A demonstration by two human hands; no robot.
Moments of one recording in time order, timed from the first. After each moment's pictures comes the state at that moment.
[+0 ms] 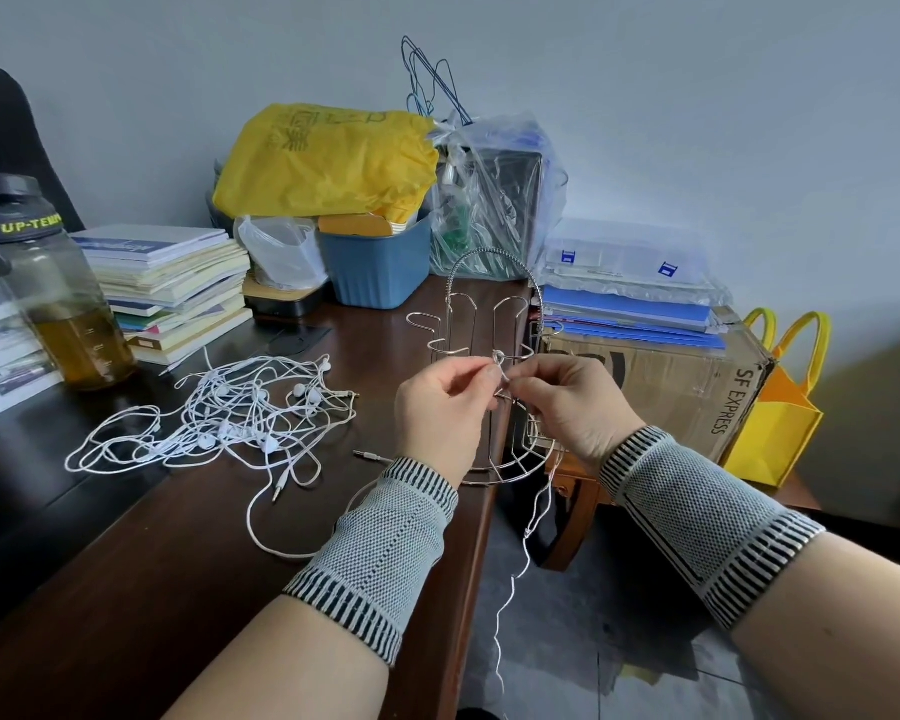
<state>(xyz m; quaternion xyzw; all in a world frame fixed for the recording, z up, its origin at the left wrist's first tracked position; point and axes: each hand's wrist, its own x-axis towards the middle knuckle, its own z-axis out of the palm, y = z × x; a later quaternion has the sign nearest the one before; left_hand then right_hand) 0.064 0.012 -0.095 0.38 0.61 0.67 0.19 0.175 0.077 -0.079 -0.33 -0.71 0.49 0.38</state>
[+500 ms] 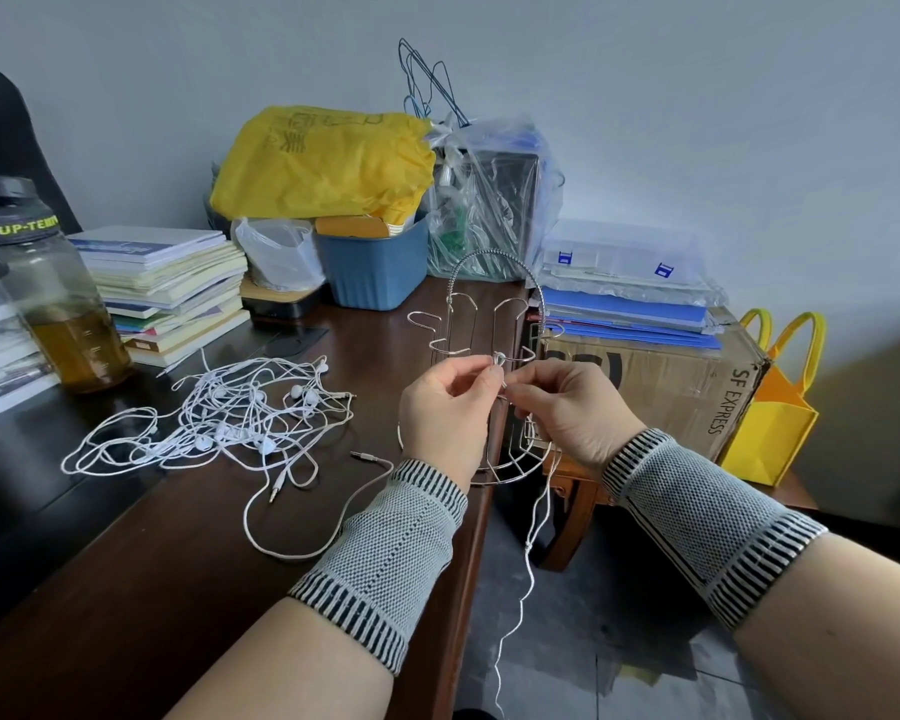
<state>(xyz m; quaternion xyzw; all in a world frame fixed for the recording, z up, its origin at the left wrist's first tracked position) 0.070 0.019 -0.100 0.34 0.58 0.70 0.22 0.182 0.075 -0.079 -0.32 -0.74 0.46 0.37</state>
